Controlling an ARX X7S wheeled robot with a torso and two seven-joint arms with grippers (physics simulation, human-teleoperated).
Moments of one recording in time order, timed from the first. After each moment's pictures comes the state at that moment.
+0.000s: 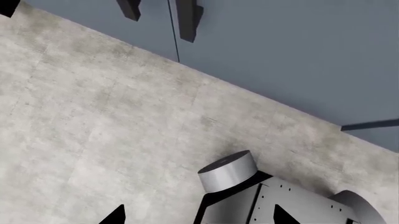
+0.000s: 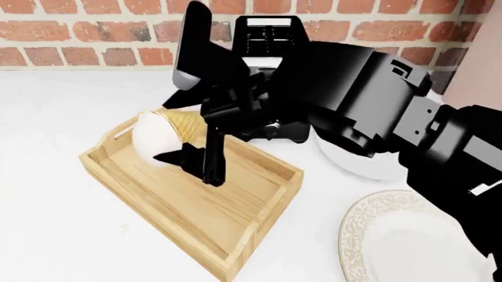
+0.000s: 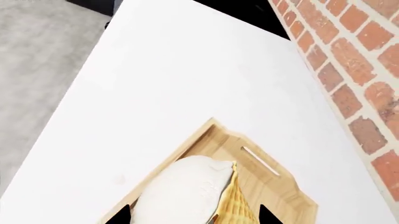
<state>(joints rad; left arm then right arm) 0.21 -0.13 -0.55 -1.31 0.00 0.38 0.29 1.66 0.29 -1.29 0.22 0.95 0.50 -0.65</state>
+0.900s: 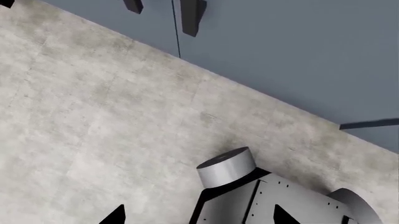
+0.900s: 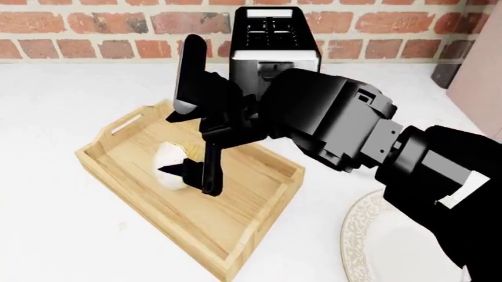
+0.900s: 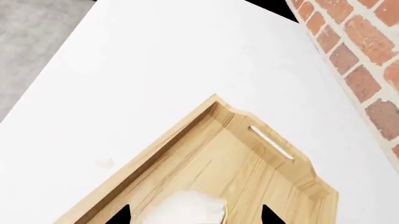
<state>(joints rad) 0.21 -0.13 -0.58 -1.31 0.00 0.39 0.32 1.57 0.24 -1.34 0.33 0.84 0.39 -0.67</state>
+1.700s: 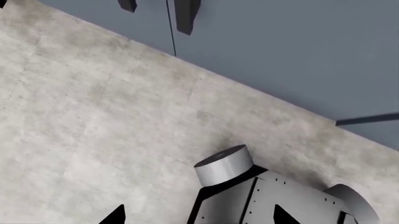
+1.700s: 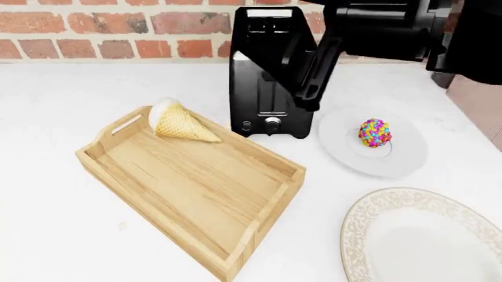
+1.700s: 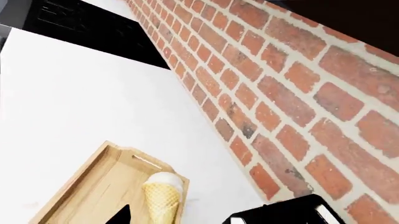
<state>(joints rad) 0.21 -0.13 -0.57 -1.31 0.00 0.39 0.33 1.81 0.73 -1.05 -0.10 1.20 0.68 -0.37</state>
